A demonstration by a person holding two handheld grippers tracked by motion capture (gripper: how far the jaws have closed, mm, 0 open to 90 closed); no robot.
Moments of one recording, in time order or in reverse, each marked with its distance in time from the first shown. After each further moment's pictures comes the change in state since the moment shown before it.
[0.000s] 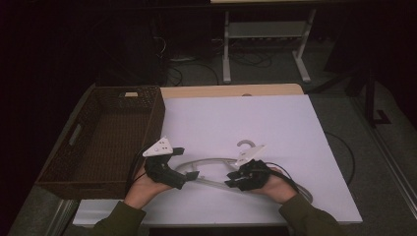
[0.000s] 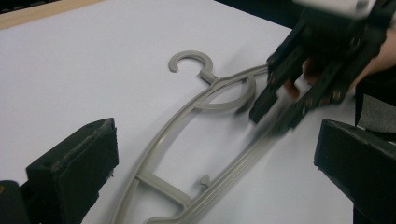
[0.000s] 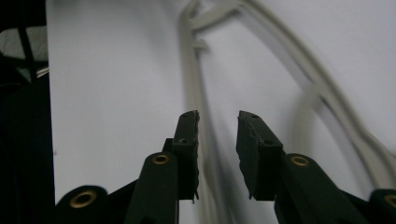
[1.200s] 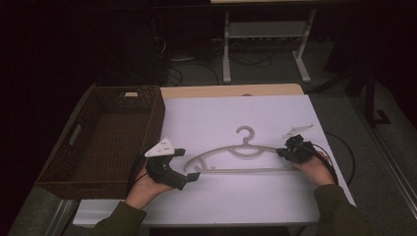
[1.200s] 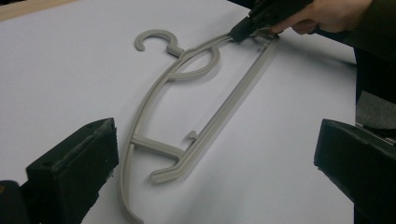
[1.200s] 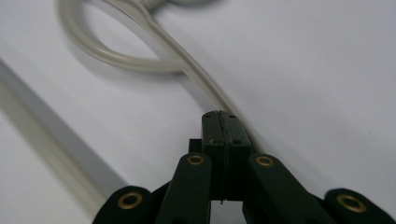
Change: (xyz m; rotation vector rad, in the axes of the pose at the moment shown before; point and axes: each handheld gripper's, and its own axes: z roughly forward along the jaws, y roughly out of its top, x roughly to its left) left arm 0.000 -0.002 0.003 0.016 -0.004 0.002; right arm -0.102 -0.059 -0.066 0.053 -0.420 0.290
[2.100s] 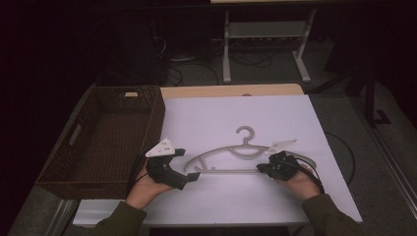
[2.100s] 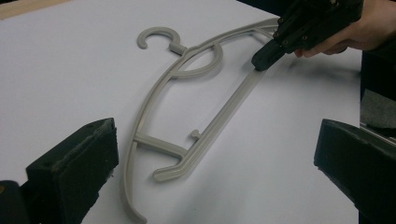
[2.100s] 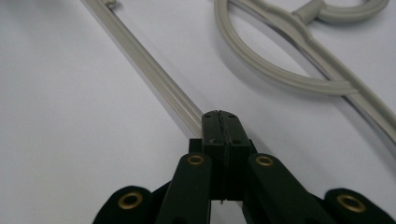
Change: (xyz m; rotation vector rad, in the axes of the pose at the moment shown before) left arm 0.000 -0.001 0.003 0.008 0.008 -0.001; right arm 0.068 -0.002 -0.001 -0.016 0.164 -0.113
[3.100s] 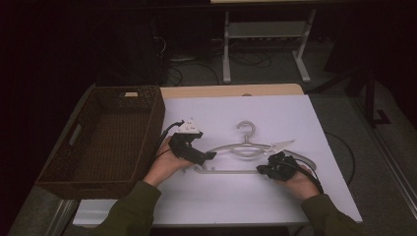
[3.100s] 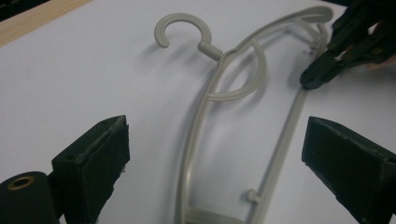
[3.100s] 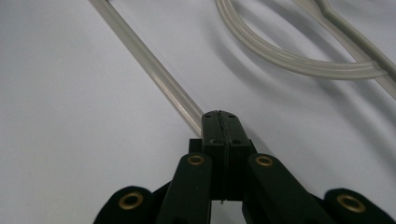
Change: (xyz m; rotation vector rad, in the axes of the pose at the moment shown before) left arm 0.037 0.045 0.072 0.104 0.019 0.097; right arm -0.001 -0.002 0.005 0.024 0.009 0.006
